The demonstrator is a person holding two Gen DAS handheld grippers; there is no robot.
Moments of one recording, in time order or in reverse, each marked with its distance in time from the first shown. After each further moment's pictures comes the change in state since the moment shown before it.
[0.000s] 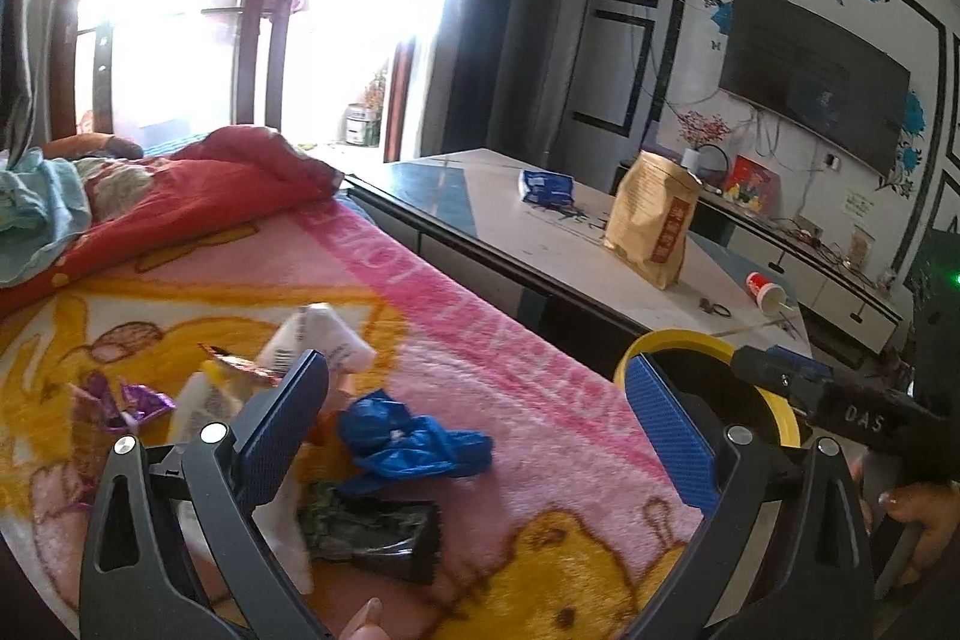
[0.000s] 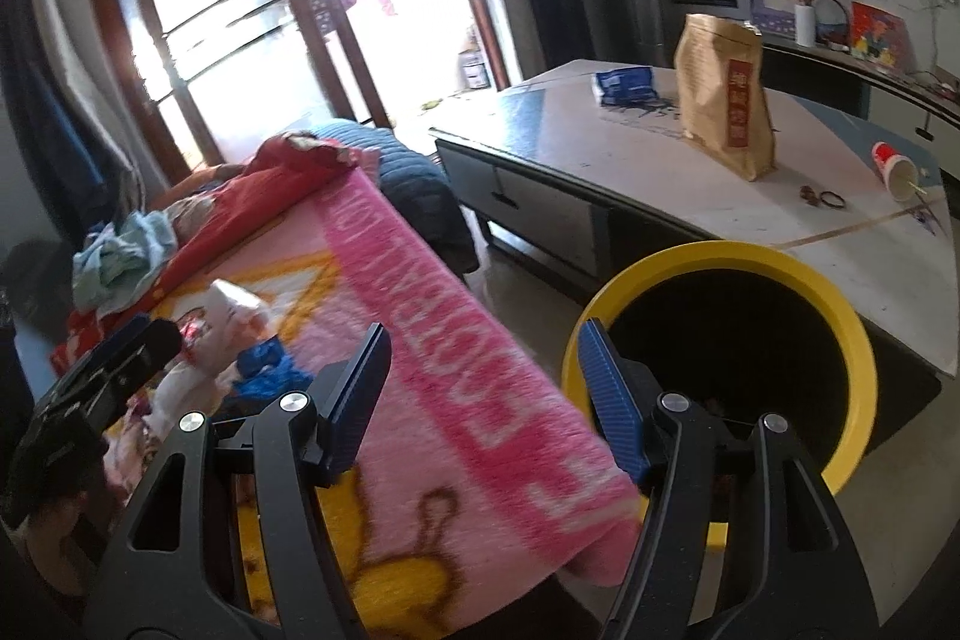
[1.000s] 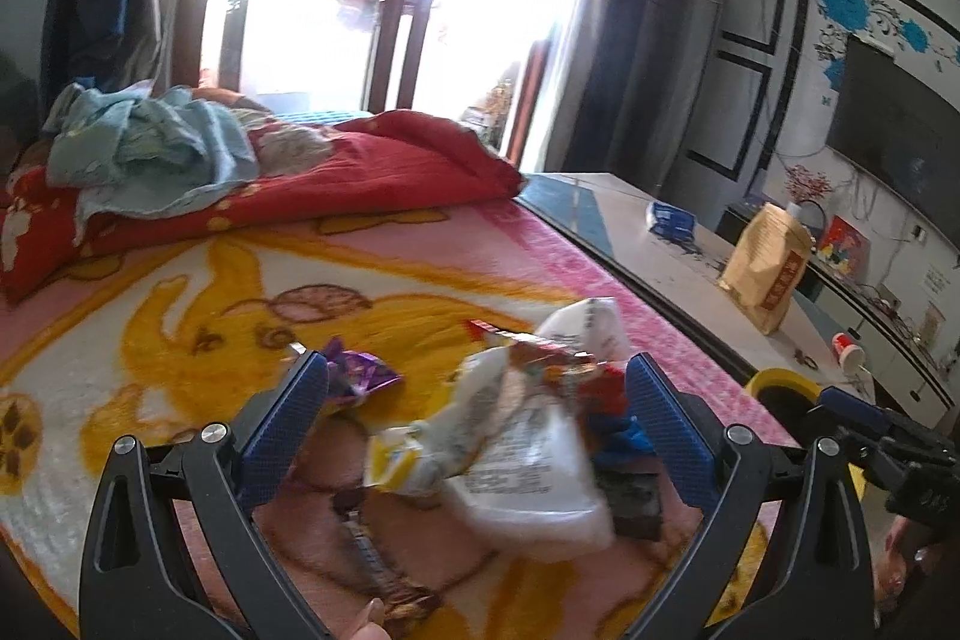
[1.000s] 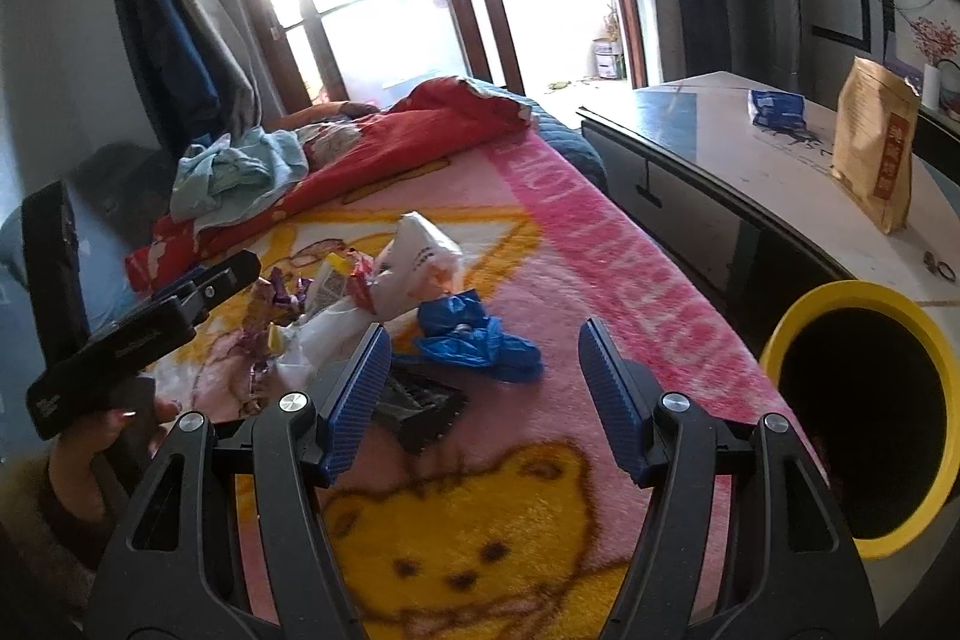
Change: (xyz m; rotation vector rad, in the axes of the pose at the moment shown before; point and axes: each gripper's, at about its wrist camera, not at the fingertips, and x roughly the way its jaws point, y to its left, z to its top) left arm -0.052 0.119 -0.015 -0.175 -0.027 0.227; right arm 0.014 0.113 -0.021 -0.210 0.054 0.230
